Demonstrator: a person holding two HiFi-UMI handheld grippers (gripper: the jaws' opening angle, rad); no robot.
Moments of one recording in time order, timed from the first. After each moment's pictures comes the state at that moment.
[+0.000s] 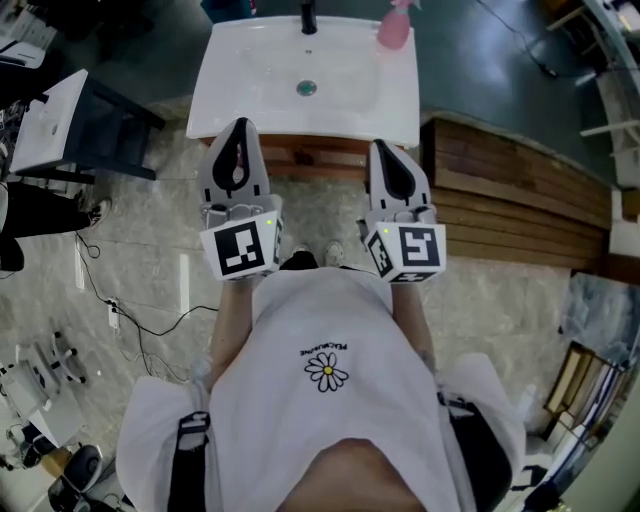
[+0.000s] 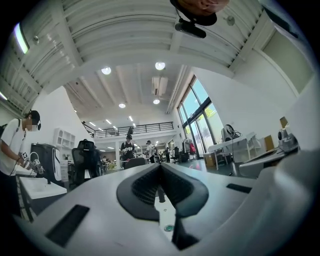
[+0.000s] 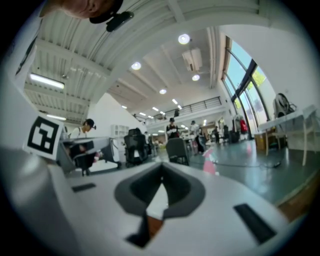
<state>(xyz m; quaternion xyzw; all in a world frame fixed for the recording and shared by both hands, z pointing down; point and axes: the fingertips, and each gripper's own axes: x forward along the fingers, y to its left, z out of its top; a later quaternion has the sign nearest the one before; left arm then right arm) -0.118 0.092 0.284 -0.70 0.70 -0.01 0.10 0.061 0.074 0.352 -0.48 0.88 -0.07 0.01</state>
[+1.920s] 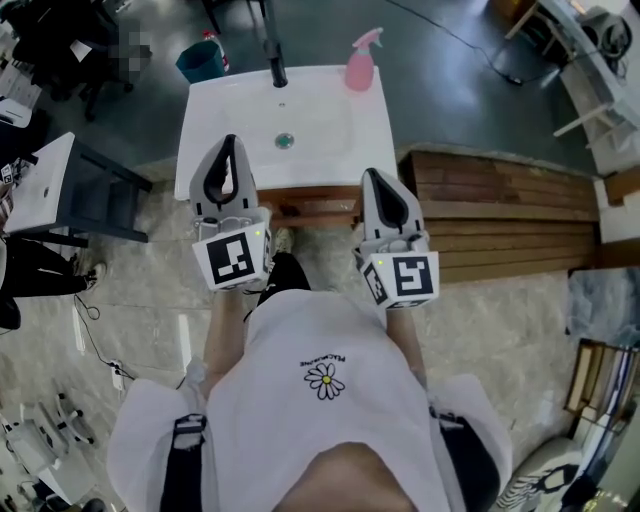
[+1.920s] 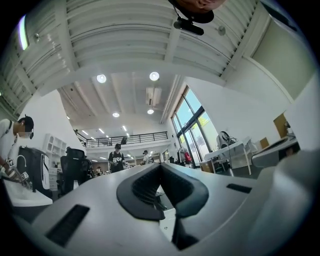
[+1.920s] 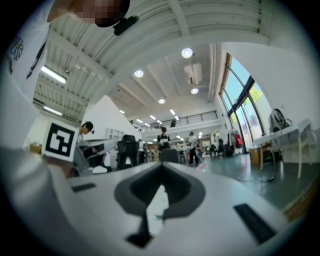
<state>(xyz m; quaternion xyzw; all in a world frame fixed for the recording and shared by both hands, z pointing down) -0.109 0.040 0.260 -0.73 0.67 0.02 0.15 0.084 0.060 0.321 -0.51 0.86 0.00 0.05</state>
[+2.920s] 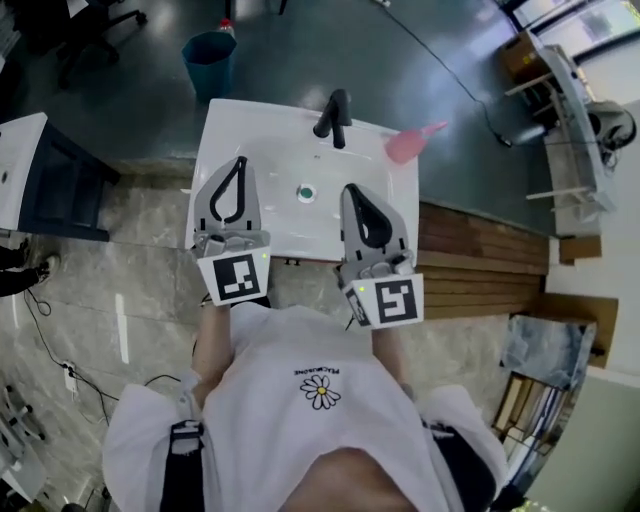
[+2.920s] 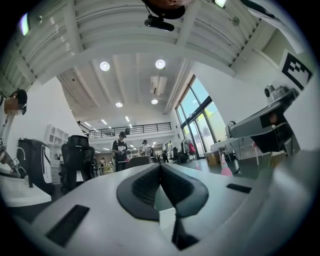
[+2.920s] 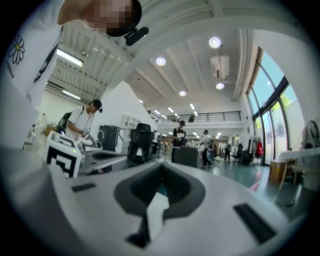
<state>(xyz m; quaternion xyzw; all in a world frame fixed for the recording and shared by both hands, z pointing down) -0.280 -0.114 0.314 -0.73 0.68 -0.02 0.09 -0.131 -0.099 0.284 -0.44 0.90 0.06 -0.03</state>
